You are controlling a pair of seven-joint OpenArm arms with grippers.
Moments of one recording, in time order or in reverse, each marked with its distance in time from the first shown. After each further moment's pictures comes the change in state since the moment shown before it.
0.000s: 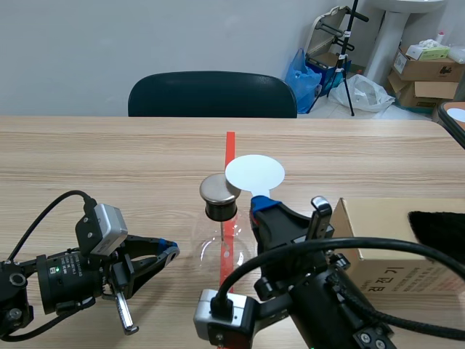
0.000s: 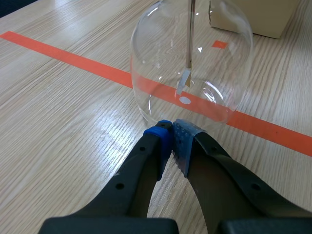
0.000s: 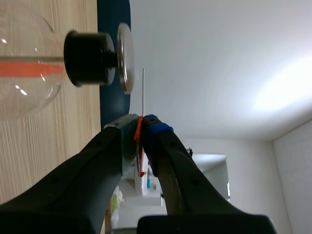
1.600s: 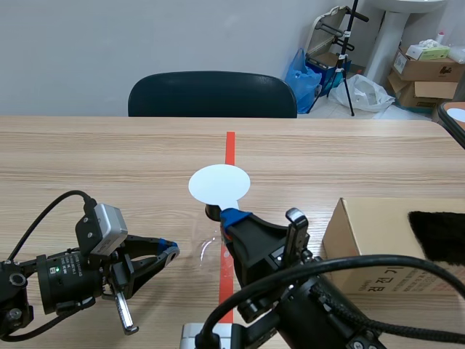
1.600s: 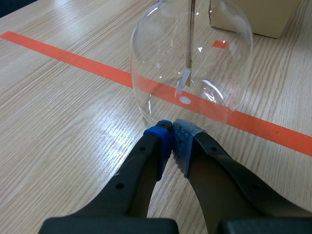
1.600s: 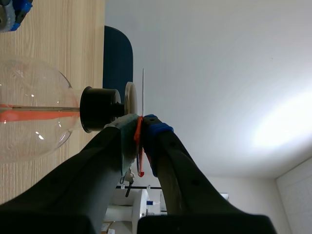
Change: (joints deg) left arm 0.0 0.0 0.0 0.0 0.0 0.0 0.0; right arm 0.0 0.0 0.0 0.0 0.0 0.0 10.1
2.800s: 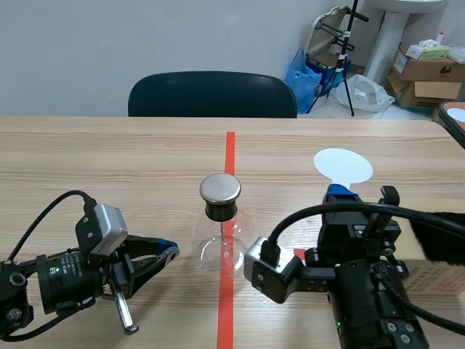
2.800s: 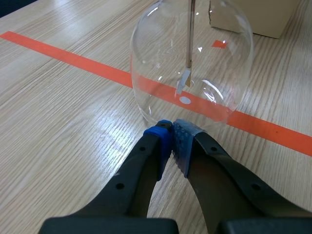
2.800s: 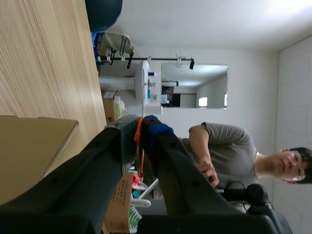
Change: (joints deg) left arm 0.0 0.0 0.0 0.0 0.0 0.0 0.0; right arm 0.0 0.2 0.0 0.0 0.0 0.0 -37.4
